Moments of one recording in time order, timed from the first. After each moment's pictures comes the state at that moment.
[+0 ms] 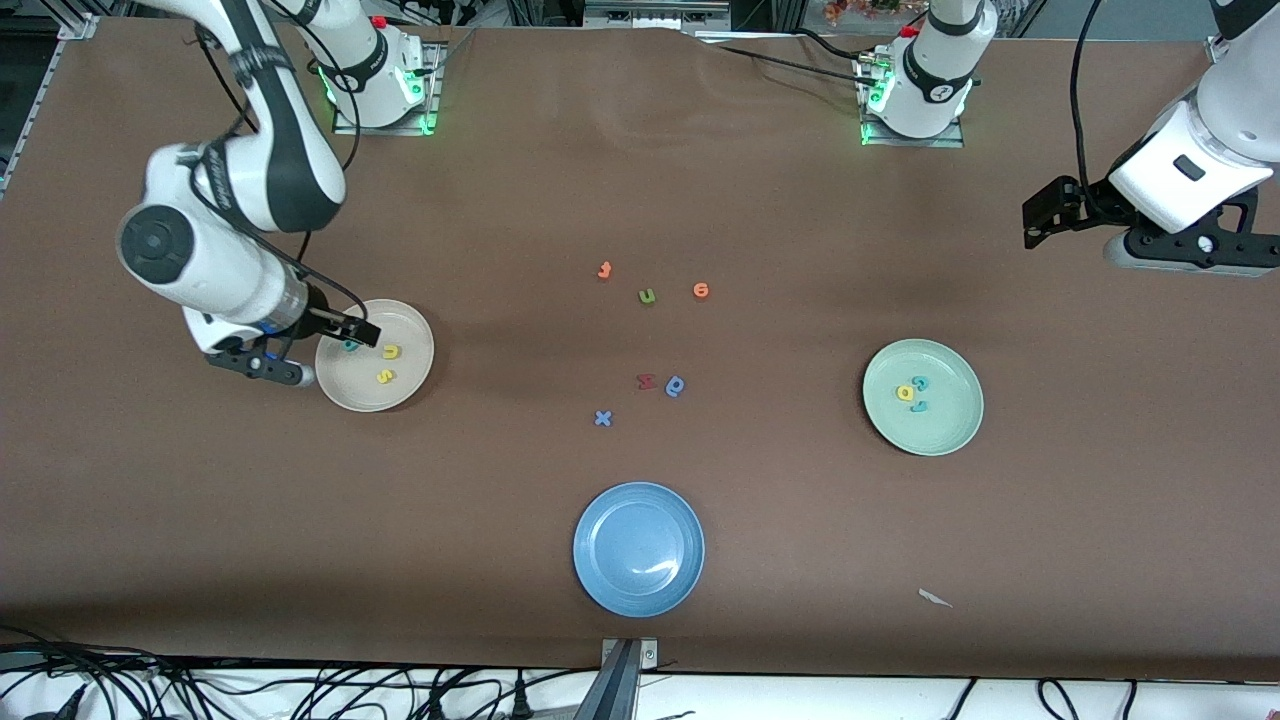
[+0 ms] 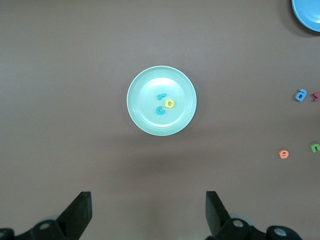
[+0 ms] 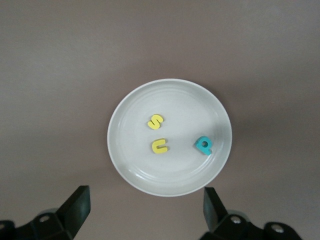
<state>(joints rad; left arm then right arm) 0.02 0.01 -0.15 -1.59 0.03 1.53 -0.05 0.27 0.18 -0.11 -1.95 0.06 2.04 0.38</state>
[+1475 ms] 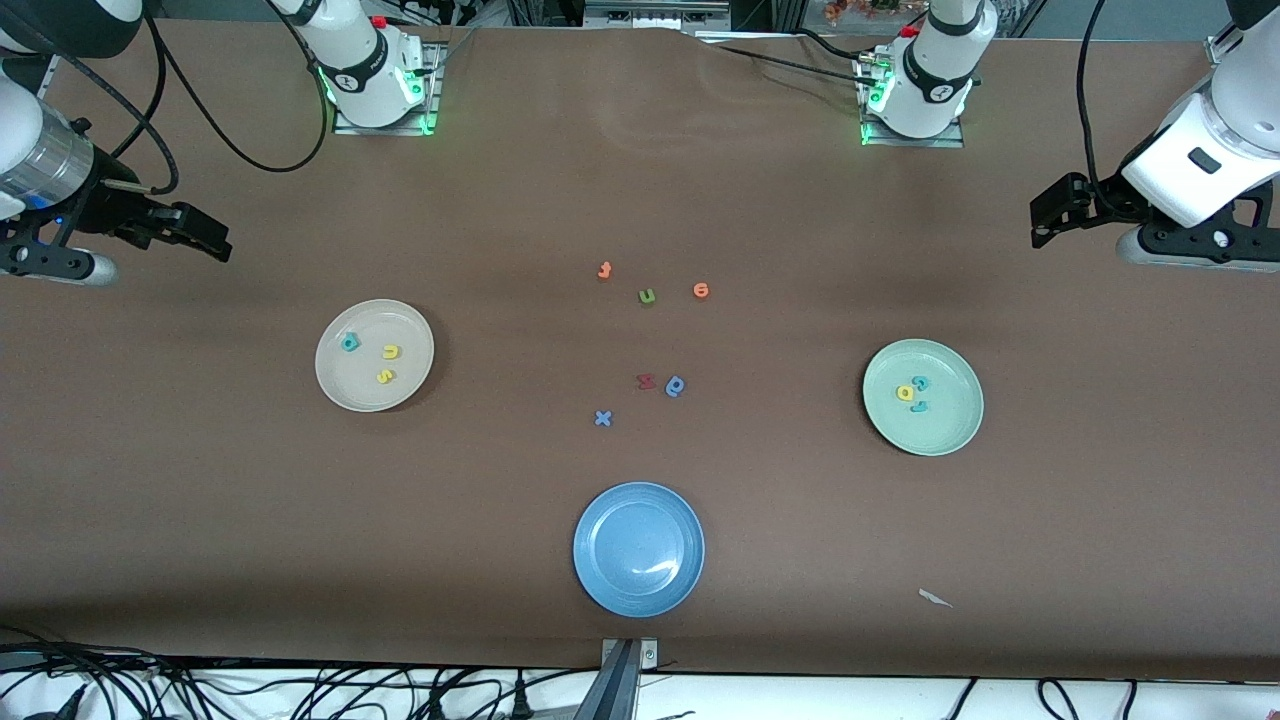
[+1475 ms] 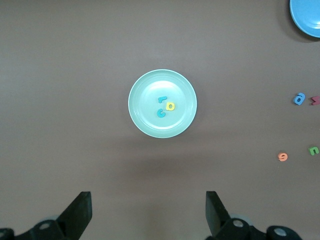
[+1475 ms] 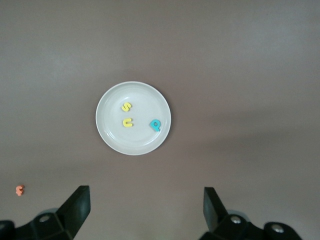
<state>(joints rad) 0.03 0.01 -0.15 -1.58 0.02 1.53 -0.05 0.14 -0.02 -0.09 -1.74 -0.01 1.67 0.20</state>
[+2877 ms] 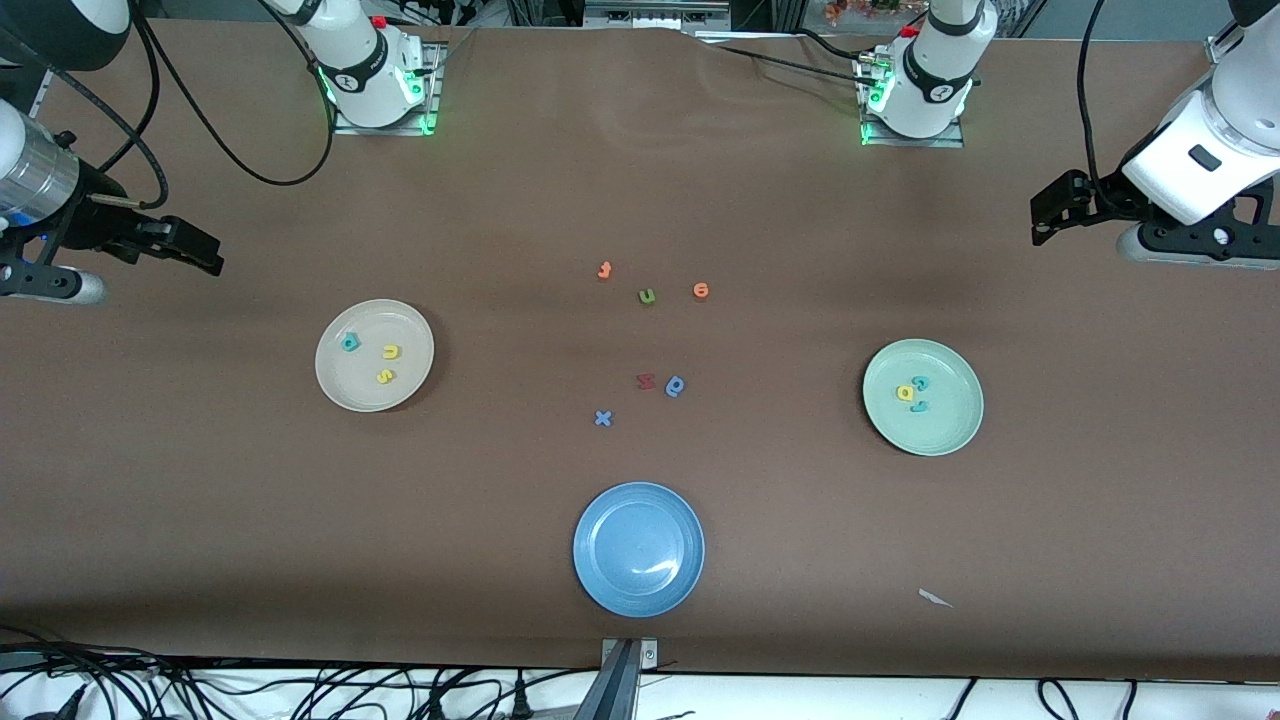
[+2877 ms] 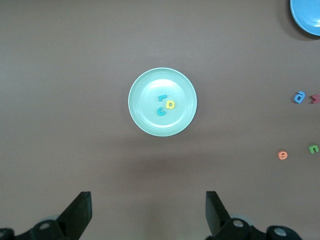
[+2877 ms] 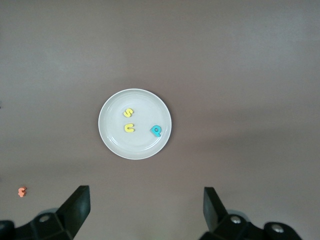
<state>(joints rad) 0.03 0.01 -0.15 -1.58 0.02 1.52 -0.05 0.14 0.06 -0.09 -1.61 -0.02 1.60 0.18</state>
